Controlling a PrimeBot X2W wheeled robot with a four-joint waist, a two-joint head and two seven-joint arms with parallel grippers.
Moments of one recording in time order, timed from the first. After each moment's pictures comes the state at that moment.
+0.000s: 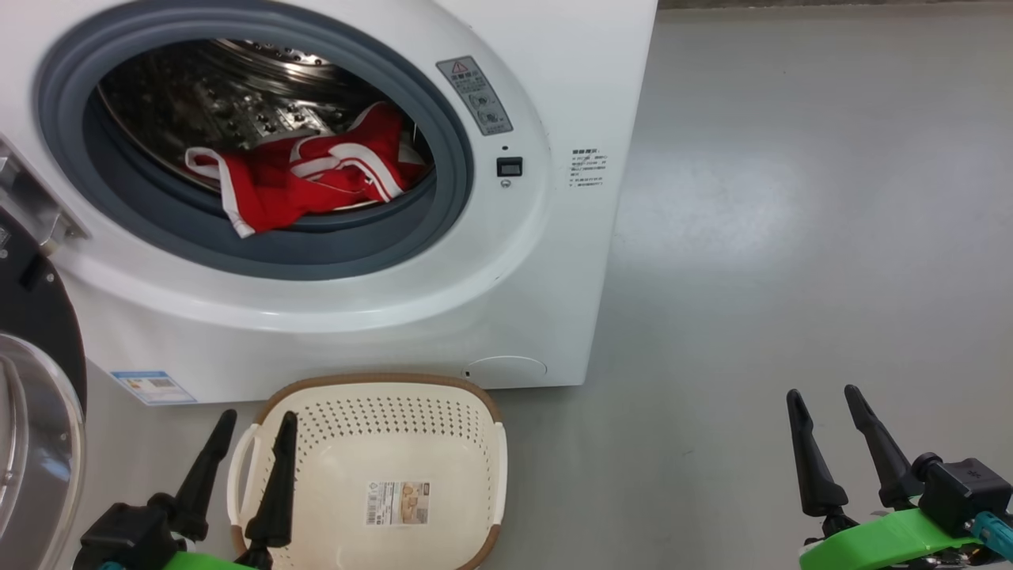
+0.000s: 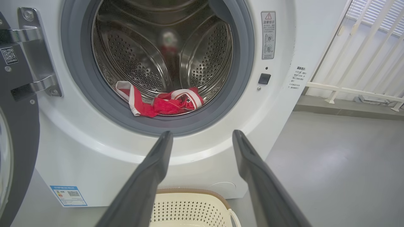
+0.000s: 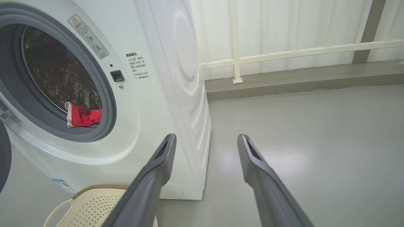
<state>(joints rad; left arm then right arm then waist) -0.06 0.17 -0.06 0.19 -0.39 -0.13 -0.26 0.04 -0.06 -0.04 0.19 0.34 0.12 -0.26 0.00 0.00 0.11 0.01</state>
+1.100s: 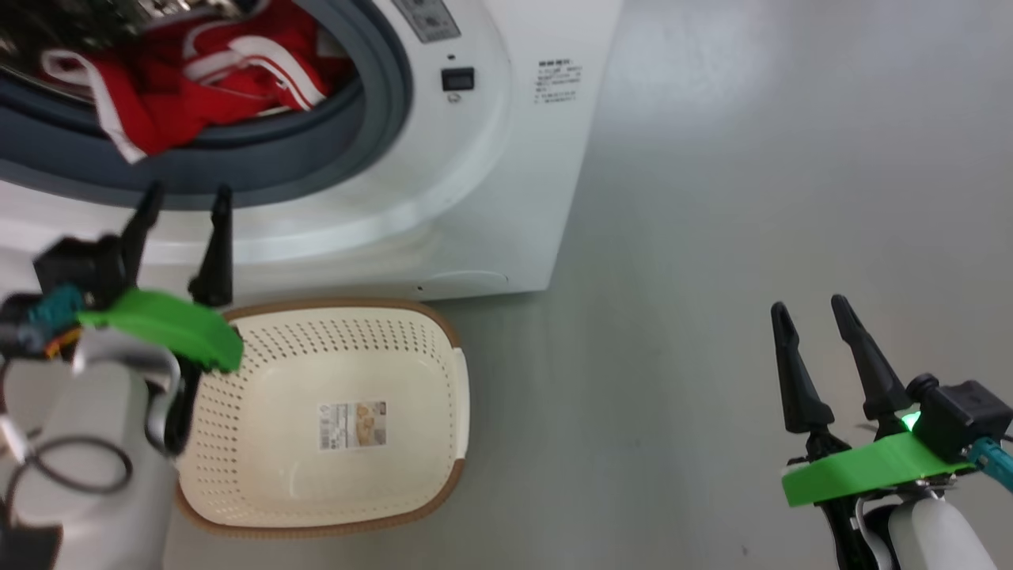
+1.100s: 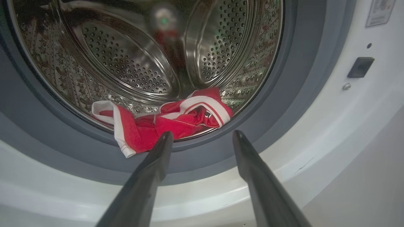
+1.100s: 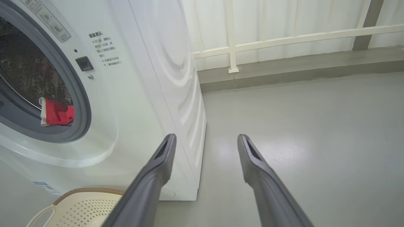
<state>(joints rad) -0.71 0.21 -0.11 0.72 -0.31 -0.13 -0.25 -0.12 -0.05 -0.01 0.17 0.35 0.12 -0.26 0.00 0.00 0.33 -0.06</state>
